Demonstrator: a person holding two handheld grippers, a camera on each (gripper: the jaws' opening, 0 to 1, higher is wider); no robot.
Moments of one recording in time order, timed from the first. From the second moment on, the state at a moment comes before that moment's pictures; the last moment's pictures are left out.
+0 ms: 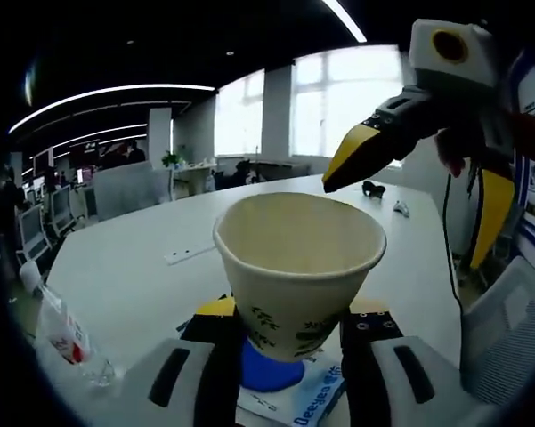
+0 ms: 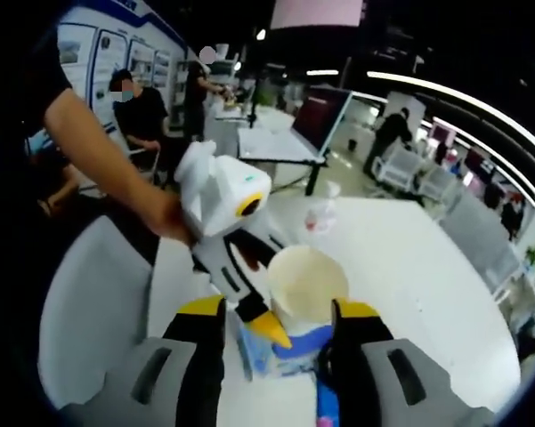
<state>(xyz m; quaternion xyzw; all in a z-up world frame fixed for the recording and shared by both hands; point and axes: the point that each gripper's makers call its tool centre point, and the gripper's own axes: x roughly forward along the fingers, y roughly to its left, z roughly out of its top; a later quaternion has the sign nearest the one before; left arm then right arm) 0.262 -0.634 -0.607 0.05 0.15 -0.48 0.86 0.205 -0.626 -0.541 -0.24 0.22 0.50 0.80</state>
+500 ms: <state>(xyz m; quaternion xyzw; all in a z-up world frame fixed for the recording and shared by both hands) 0.272 -0.623 -0.605 0.05 0.16 -0.46 0.87 0.215 -0.643 -0.540 -0.18 0.21 0.45 0.85</state>
